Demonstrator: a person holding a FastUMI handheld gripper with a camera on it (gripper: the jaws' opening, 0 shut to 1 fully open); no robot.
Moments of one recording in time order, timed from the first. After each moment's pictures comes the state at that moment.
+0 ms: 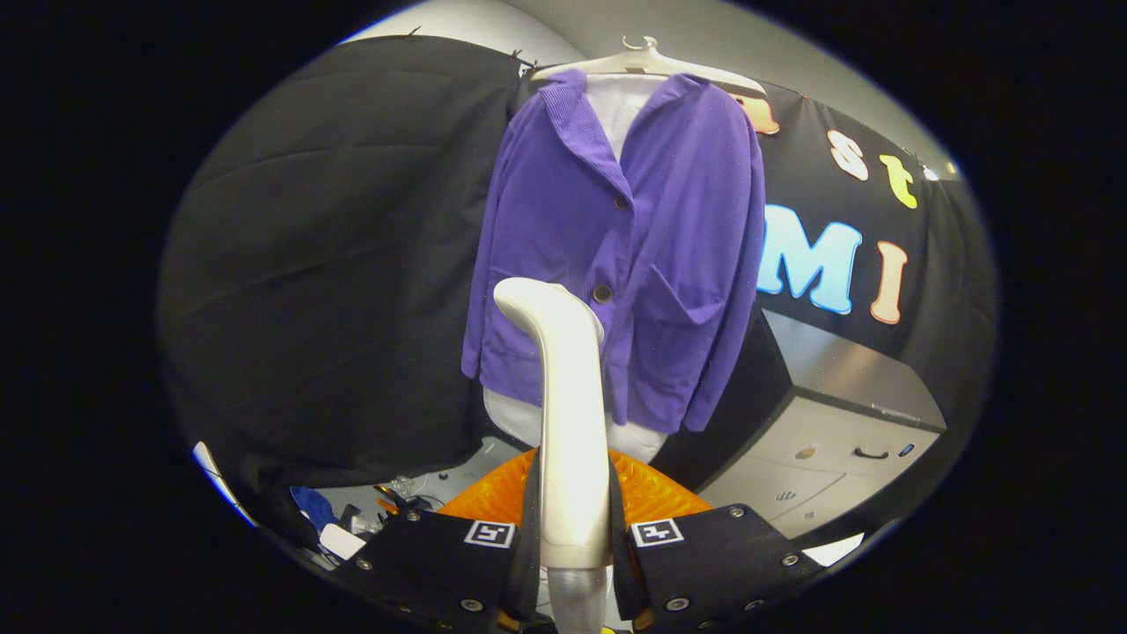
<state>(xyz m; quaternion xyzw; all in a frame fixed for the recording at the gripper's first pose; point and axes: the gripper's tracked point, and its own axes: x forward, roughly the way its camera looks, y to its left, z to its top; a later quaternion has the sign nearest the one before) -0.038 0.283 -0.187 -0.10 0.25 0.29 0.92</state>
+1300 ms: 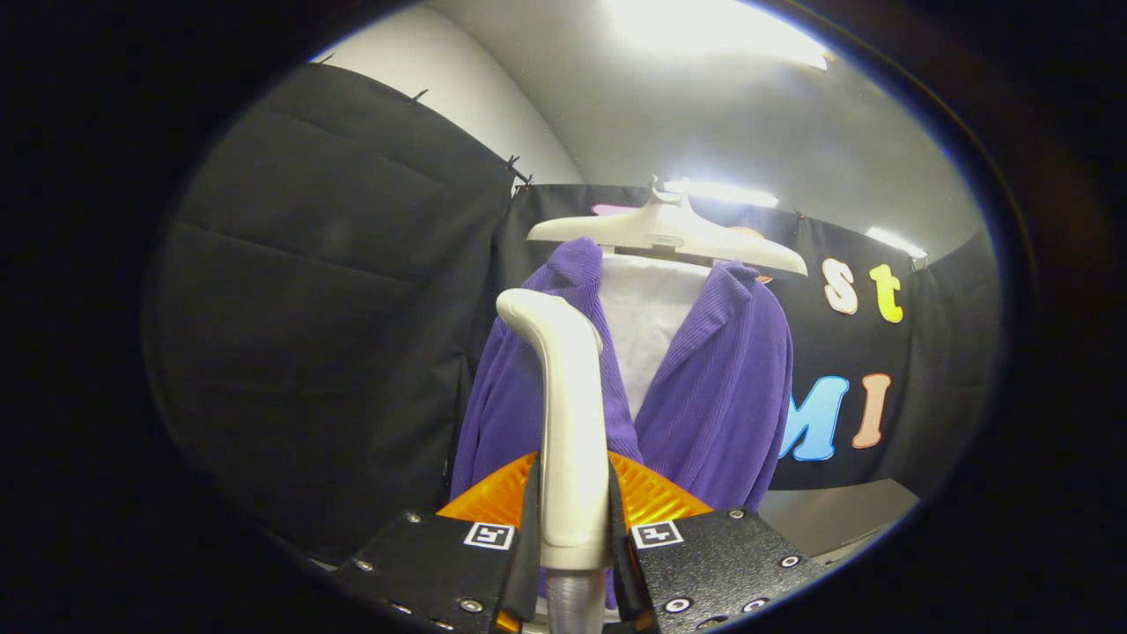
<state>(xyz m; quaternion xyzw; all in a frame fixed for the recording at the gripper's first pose) 0.070 0.384 -0.034 -0.08 0.05 0.25 0.97</state>
